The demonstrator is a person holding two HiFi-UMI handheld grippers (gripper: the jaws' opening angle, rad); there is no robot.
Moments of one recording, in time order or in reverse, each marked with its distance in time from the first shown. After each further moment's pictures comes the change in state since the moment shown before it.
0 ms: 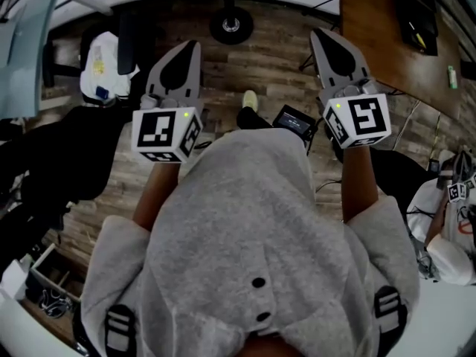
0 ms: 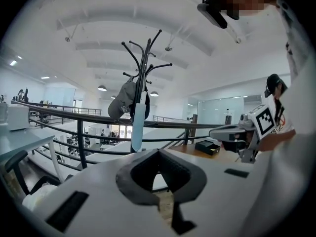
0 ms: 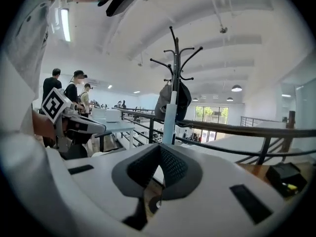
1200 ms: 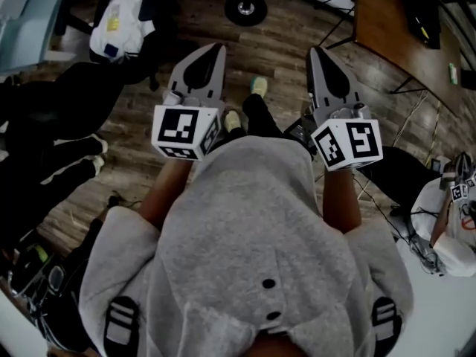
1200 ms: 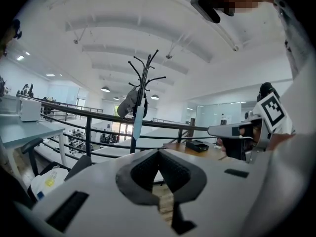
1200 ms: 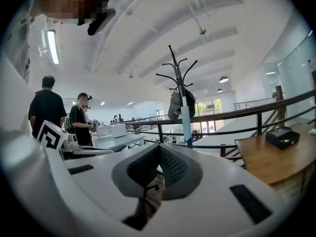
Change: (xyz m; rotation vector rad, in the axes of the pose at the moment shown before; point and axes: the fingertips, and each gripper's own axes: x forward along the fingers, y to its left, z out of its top) left arm -0.190 -0.045 -0.054 -0.044 -0.025 -0.008; right arm -0.130 0.187 0.004 0.240 -0.068 -0.016
